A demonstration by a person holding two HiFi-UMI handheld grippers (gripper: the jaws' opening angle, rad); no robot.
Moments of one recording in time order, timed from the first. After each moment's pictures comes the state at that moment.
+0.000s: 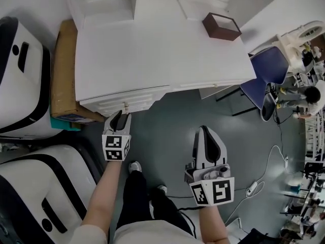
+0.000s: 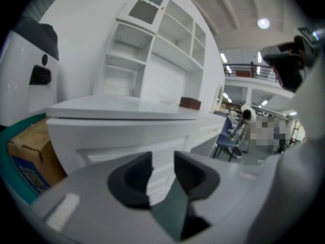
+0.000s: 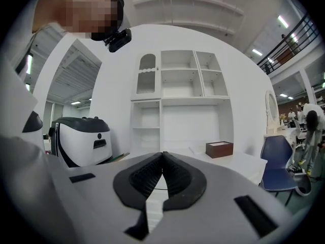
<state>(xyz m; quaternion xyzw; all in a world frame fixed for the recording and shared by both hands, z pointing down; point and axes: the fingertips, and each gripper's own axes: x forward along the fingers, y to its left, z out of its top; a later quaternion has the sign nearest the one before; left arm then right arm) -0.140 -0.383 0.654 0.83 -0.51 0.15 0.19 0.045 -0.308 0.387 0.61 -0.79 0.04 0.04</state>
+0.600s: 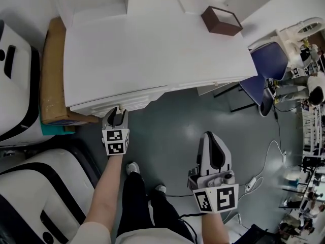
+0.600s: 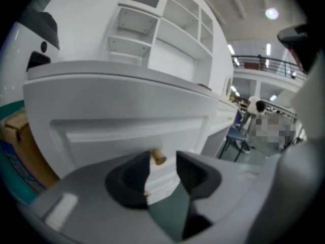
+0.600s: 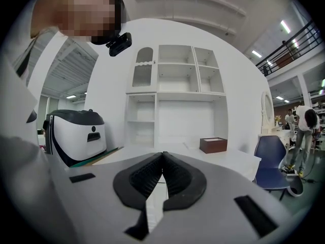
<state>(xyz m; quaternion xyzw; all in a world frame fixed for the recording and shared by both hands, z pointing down) -0.136 -0.421 0.723 0.80 -0.53 0.18 0.21 0.061 -0.316 0.412 0.63 -0.77 0.05 0.07</state>
